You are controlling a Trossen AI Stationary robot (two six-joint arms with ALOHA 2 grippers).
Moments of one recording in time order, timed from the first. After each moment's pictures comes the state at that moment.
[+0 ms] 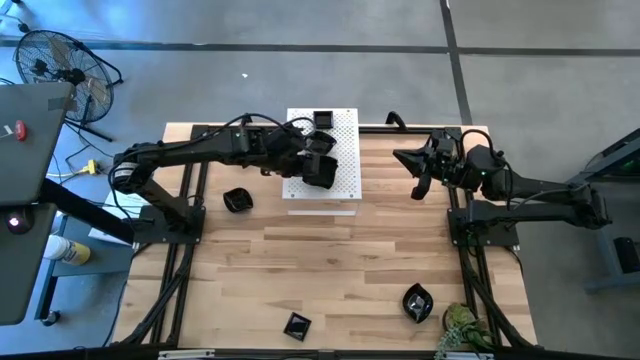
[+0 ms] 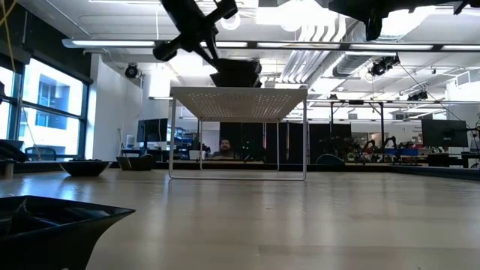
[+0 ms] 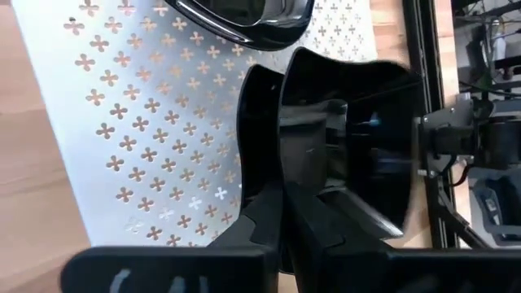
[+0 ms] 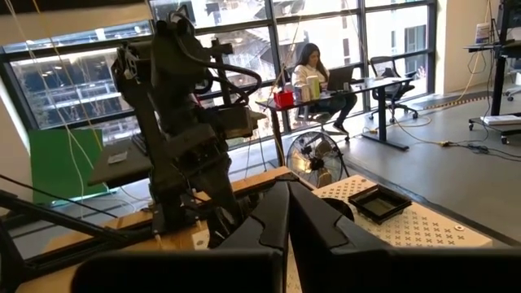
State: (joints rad) left arm 0.22 1.52 1.45 -0.80 -0.09 -1.17; right arm -0.21 0.66 0.59 0.15 0.15 0.17
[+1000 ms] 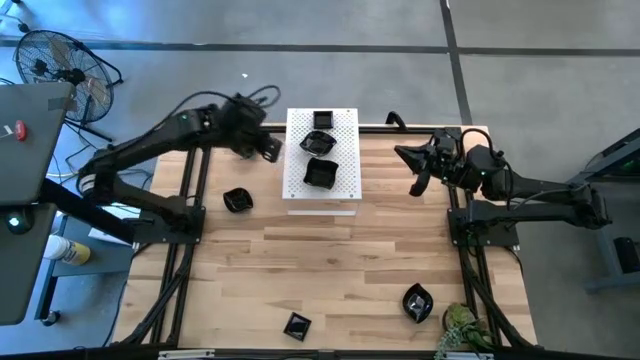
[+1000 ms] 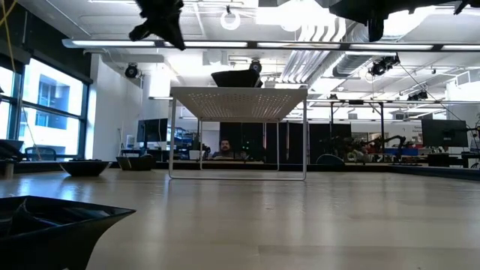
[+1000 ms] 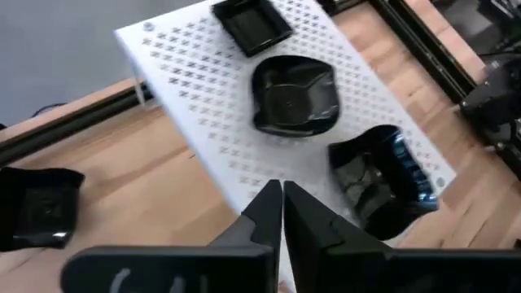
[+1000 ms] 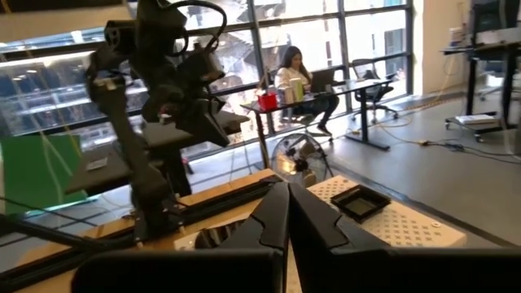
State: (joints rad) left arm 0.38 1.26 1.42 -0.92 -0.16 -0.57; right arm -0.21 0.66 0.59 0.15 0.21 0.17
